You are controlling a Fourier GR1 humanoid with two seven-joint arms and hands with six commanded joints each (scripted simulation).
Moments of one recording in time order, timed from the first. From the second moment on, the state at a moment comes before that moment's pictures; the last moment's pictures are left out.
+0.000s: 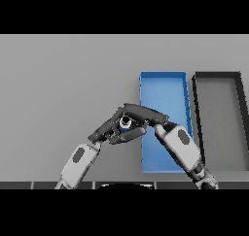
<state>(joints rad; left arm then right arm) -0.23 0.01 -0.44 -1.56 0.01 -0.32 -0.02 -0.58 -0.16 0.36 -1.74 -0.36 0.55 0.33</state>
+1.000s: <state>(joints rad) -0.24 0.05 -0.42 -1.59 -0.08 -0.35 0.01 -0.53 -0.06 0.34 -1.80 -0.23 0.53 0.36</state>
